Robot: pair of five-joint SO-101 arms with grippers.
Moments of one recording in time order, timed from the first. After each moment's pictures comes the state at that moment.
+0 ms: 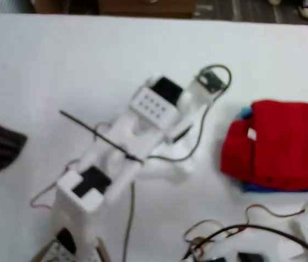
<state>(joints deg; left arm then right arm) 31.6 22.7 -27.2 97.4 -9.5 66.2 -50.7 42.6 85.1 34.5</state>
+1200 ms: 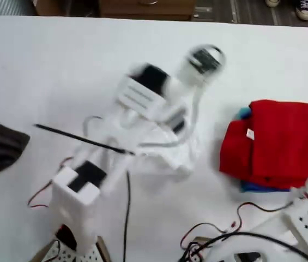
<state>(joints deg) 21.8 22.9 -38.2 100.3 -12.3 52.3 -50.7 43.0 85.1 38.7</state>
